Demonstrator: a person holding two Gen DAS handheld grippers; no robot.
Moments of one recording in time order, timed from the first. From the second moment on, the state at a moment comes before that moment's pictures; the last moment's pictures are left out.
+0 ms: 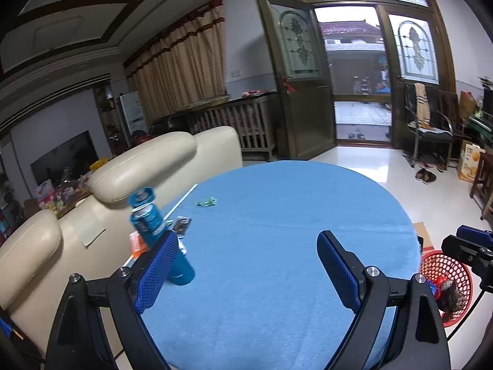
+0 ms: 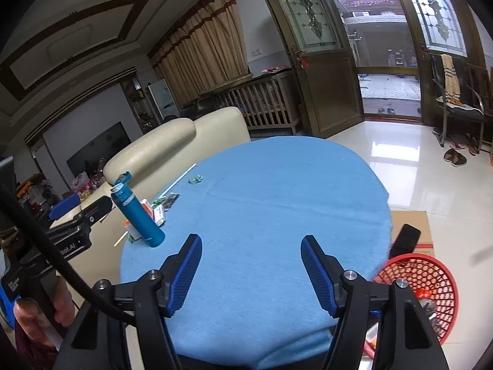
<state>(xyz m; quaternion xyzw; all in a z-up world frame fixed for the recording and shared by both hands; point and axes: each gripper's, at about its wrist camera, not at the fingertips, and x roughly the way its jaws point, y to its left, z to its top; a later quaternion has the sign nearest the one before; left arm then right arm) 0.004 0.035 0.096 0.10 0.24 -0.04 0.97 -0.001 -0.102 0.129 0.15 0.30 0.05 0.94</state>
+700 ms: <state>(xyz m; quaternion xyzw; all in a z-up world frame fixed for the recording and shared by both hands) -0.019 0.096 0.087 0.07 0.24 0.03 0.97 -0.005 -0.011 0.140 0.06 0.26 0.07 0.96</state>
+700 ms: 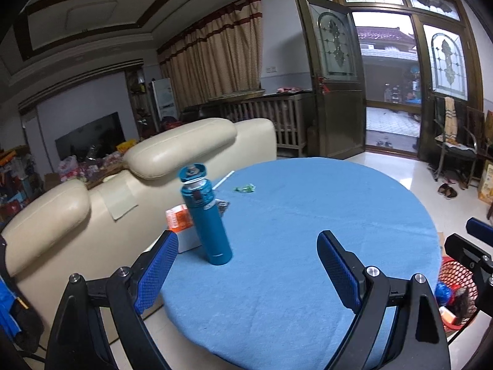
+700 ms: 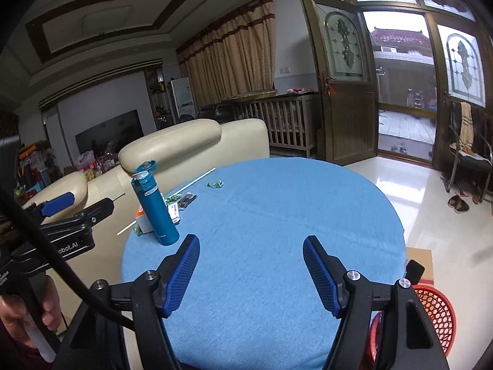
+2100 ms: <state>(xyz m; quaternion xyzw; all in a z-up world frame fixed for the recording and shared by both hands) -0.033 0.093 0.069 0.07 0.27 0.04 0.96 -0.009 0.004 0.117 0.04 0.26 0.07 0.96</state>
